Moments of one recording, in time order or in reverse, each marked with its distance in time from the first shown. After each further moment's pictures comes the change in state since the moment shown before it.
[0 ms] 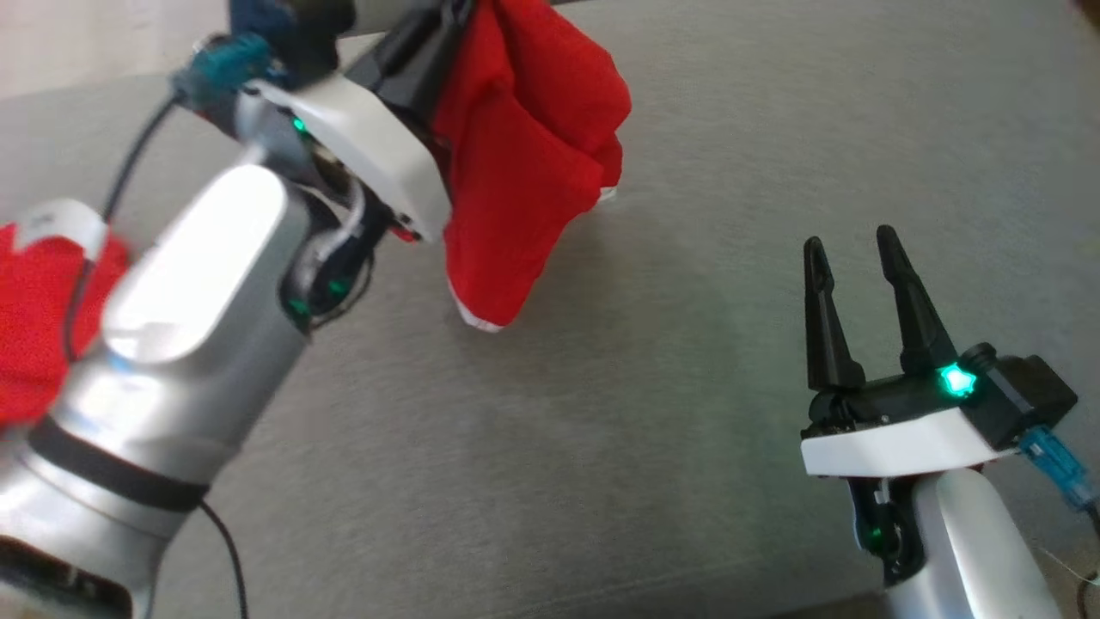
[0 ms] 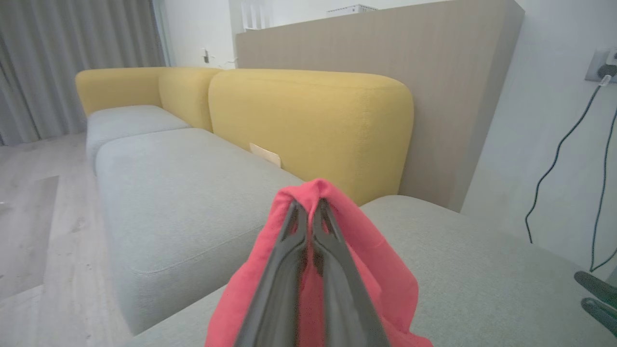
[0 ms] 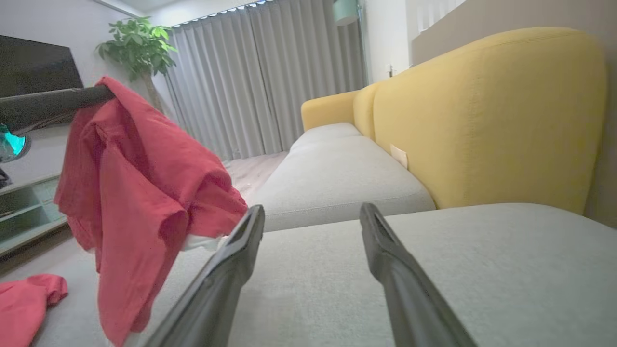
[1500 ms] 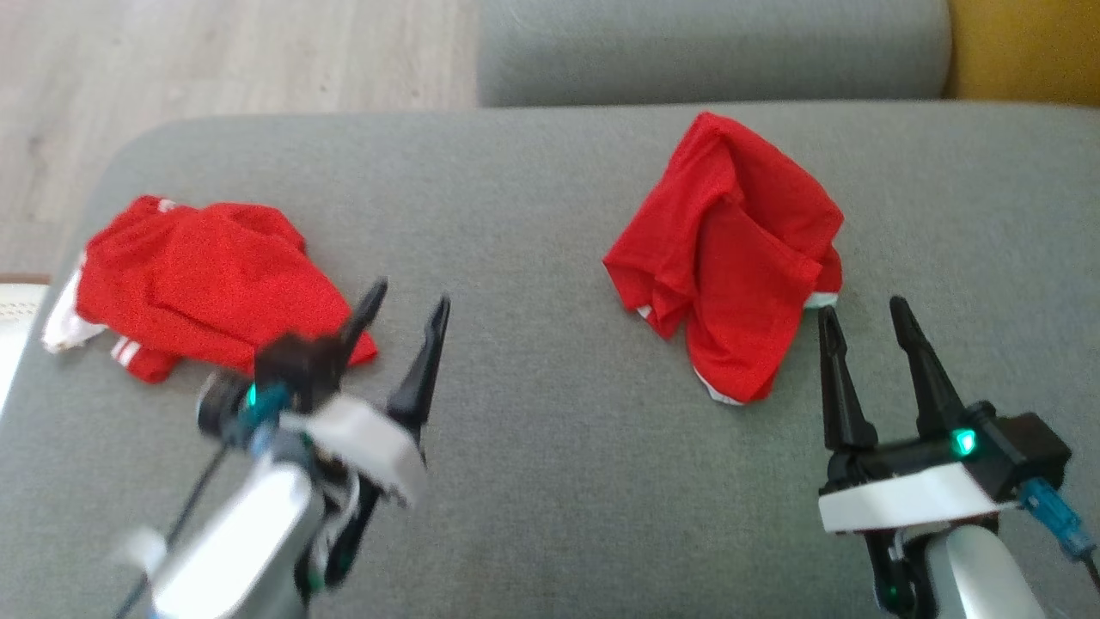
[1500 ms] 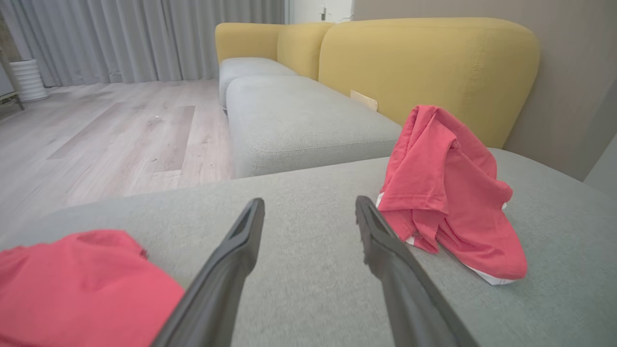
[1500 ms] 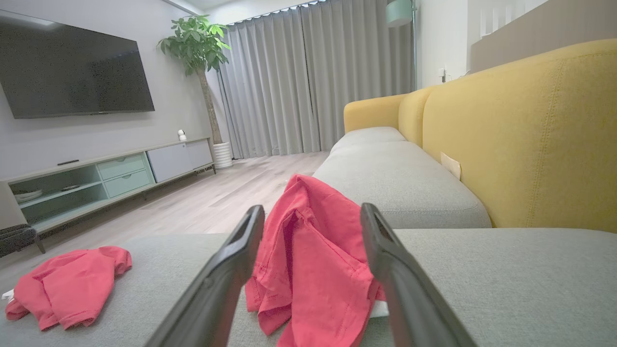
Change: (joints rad) left arm 0.507 0.053 0.018 -0.053 0.094 0.161 -0.194; right arm 0.102 0.000 -0.048 0.027 -0.052 0.000 0.000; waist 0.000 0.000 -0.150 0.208
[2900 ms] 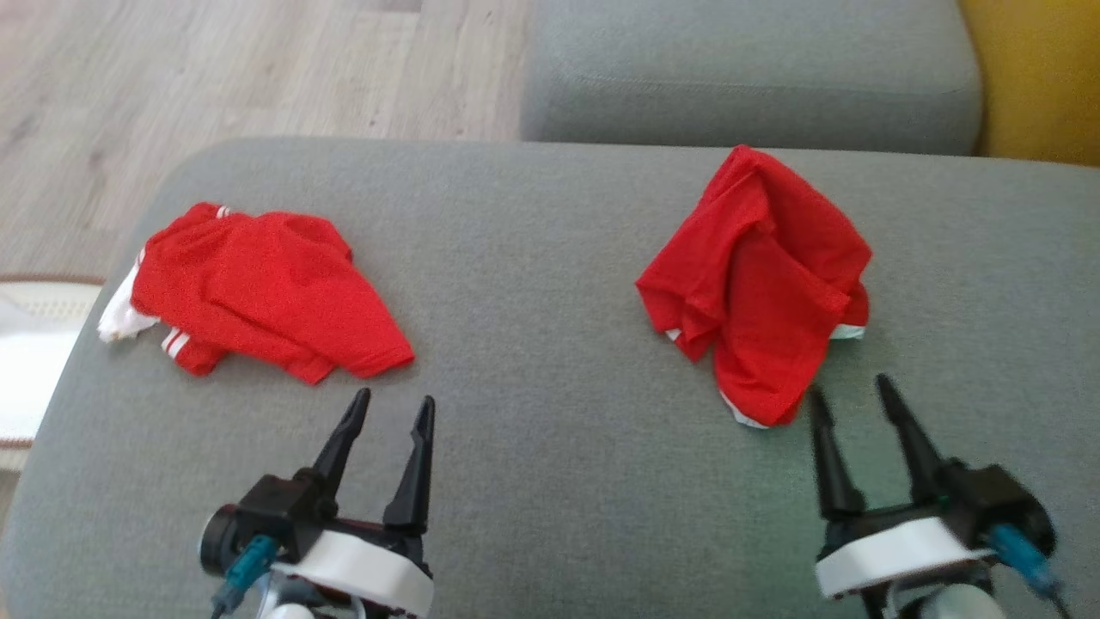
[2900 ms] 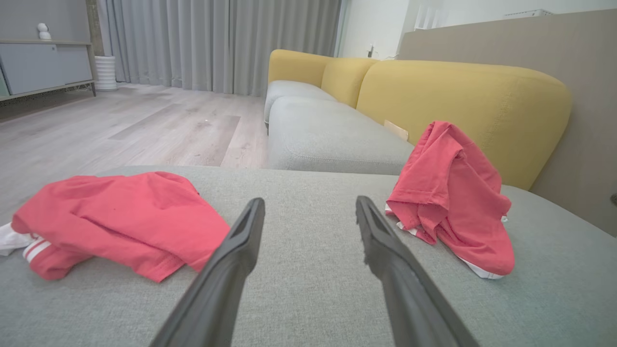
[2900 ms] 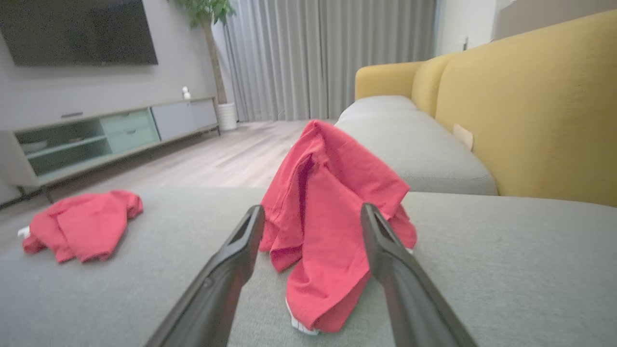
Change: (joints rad) left arm 0.466 -0.309 0.497 -0.160 0.420 -0.210 -0.001; right arm 0.104 0.001 -0.016 0.050 -0.056 0.000 0.024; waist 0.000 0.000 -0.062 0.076
